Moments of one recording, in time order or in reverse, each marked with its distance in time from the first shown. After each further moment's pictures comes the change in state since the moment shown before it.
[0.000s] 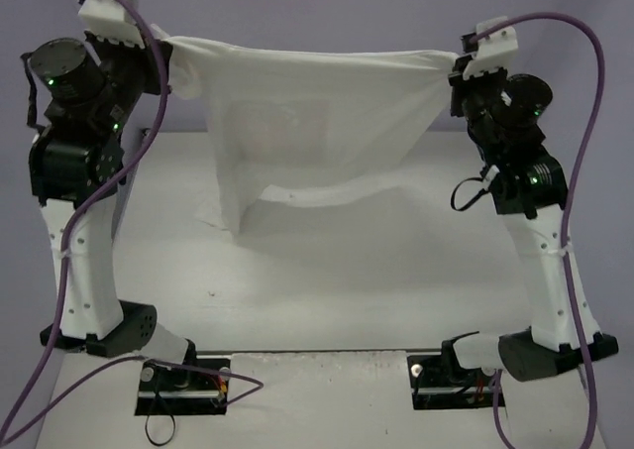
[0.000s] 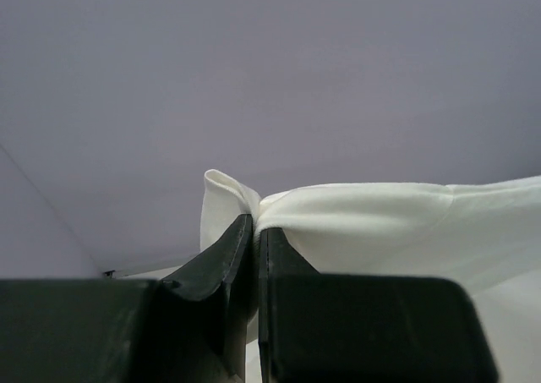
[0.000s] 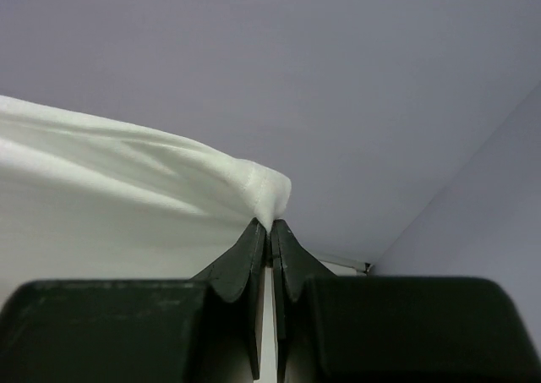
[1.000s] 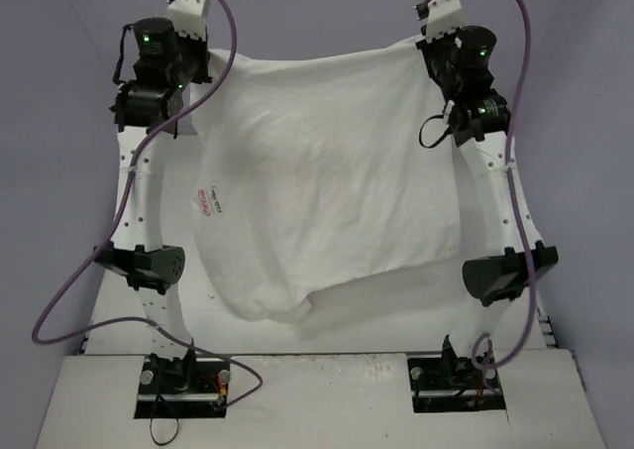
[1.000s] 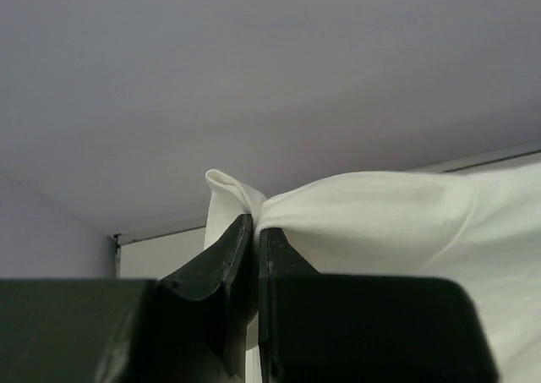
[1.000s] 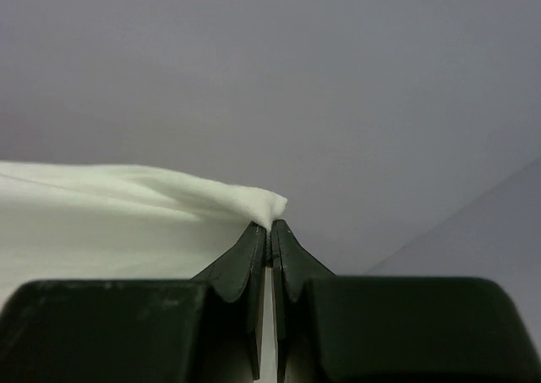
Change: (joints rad) left arm 0.020 0.386 0.170 -0.018 -0.031 0.094; right arm -0.069 0.448 0.378 0.025 -0.024 -0.182
